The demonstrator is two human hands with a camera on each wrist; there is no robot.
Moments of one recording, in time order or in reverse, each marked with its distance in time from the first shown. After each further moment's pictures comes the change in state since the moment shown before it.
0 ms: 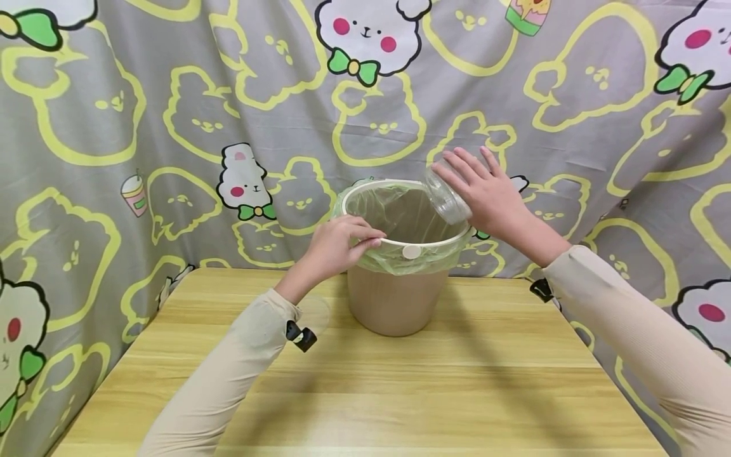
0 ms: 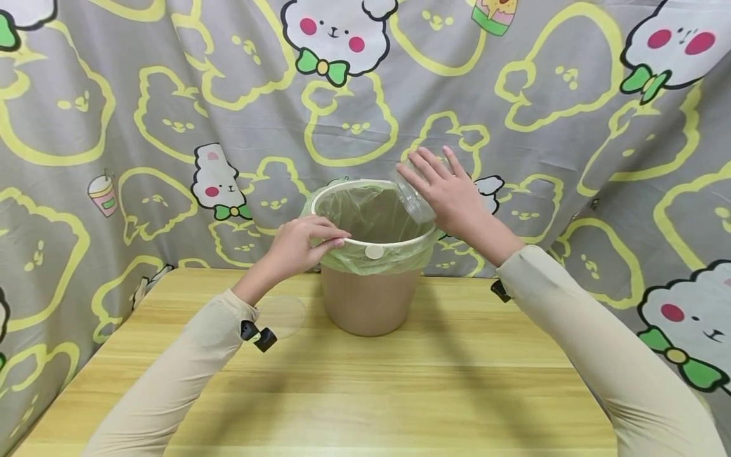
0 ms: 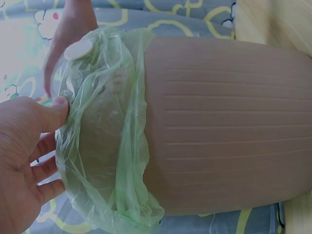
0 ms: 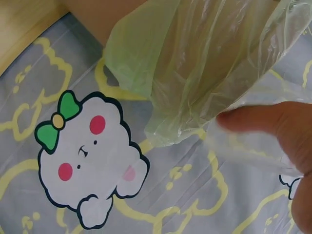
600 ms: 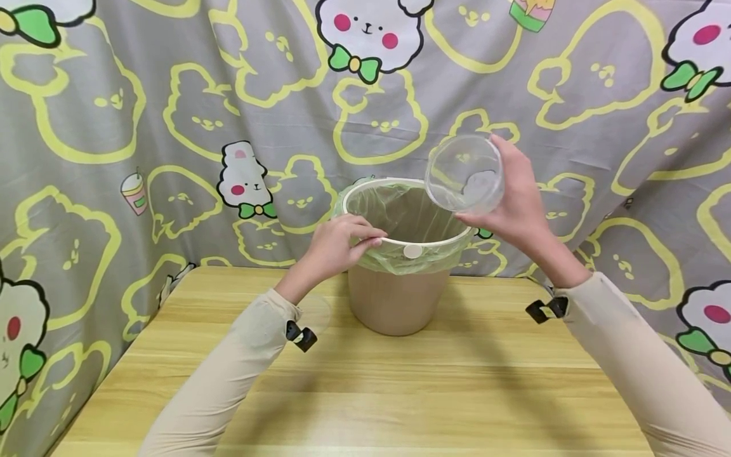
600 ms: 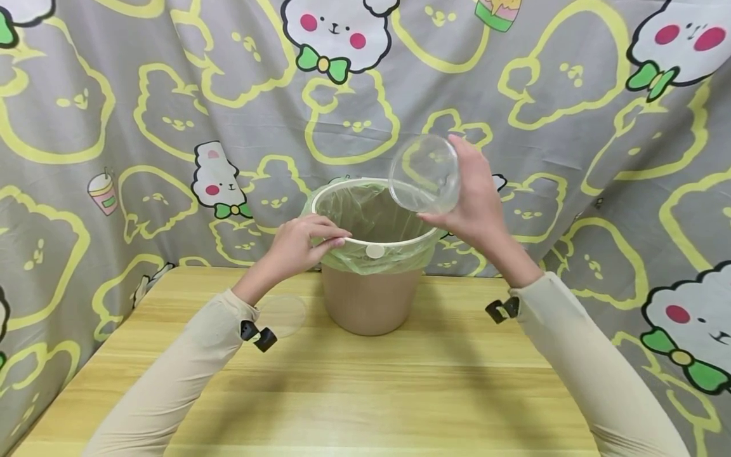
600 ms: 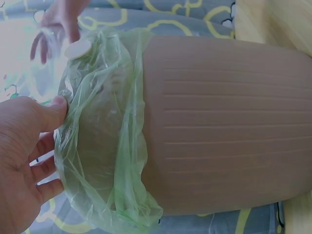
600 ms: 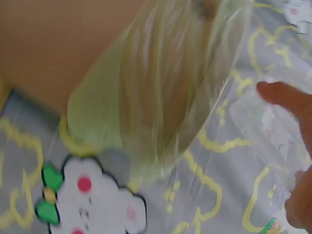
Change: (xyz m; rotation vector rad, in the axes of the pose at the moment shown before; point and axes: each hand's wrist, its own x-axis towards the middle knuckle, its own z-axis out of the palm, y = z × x) left_hand 0.000 -0.001 0.002 -0.006 0.009 -0.003; right_hand -0.020 -0.013 -0.020 0.551 0.328 0.419
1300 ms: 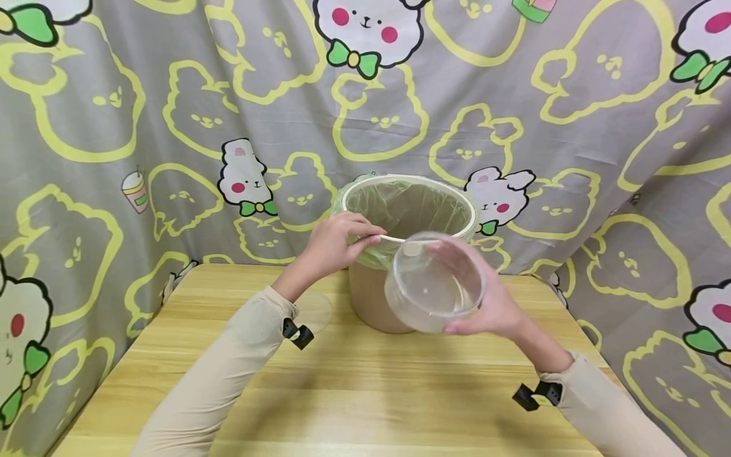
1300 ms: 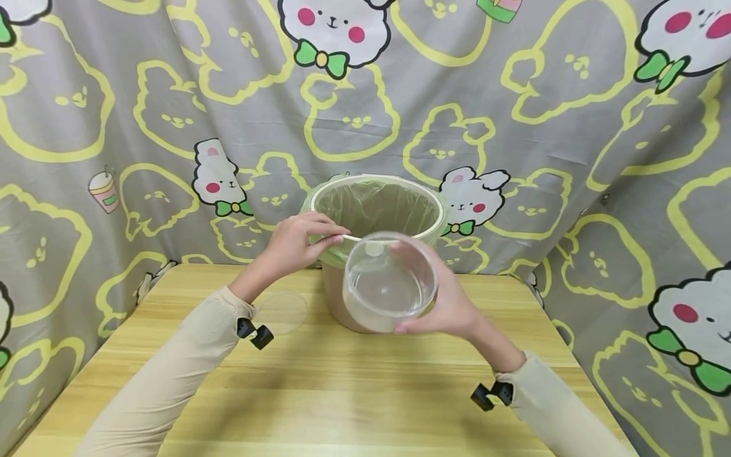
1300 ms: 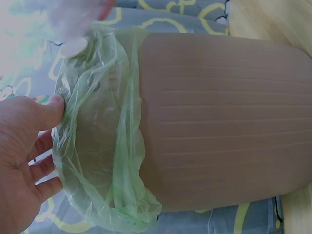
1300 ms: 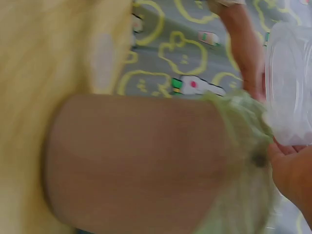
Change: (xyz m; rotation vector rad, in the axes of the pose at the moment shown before) left_hand 0.002 -0.002 0.002 -0.019 0.013 0.021; right_hand -0.105 -0.056 0.033 1.073 -0.286 -0.067
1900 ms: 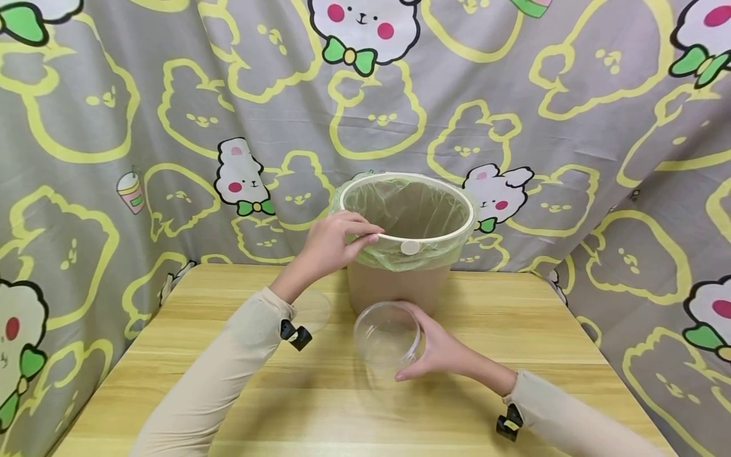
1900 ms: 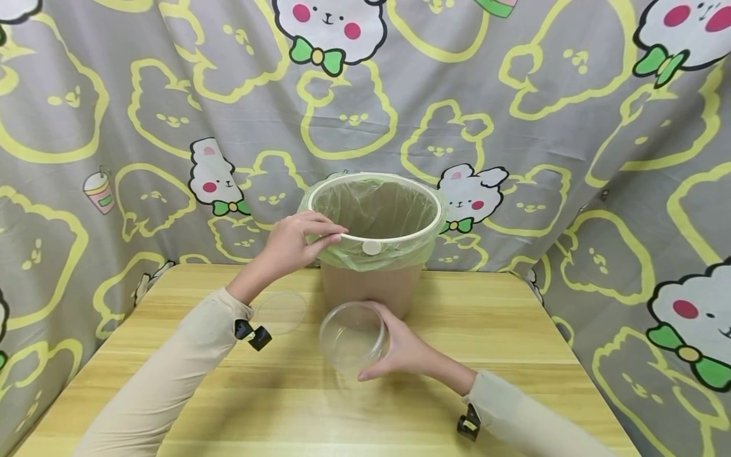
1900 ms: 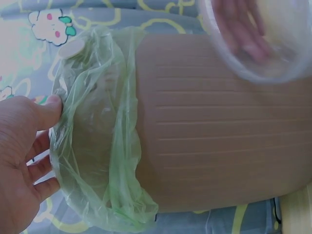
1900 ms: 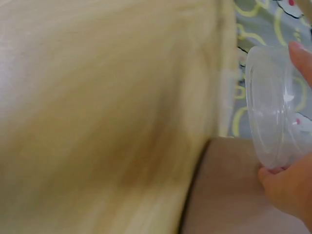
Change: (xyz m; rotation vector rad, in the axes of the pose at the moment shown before) left_hand 0.000 0.001 0.002 0.013 0.026 0.017; right_hand -0.074 0.092 0.059 -0.284 -0.129 0.455
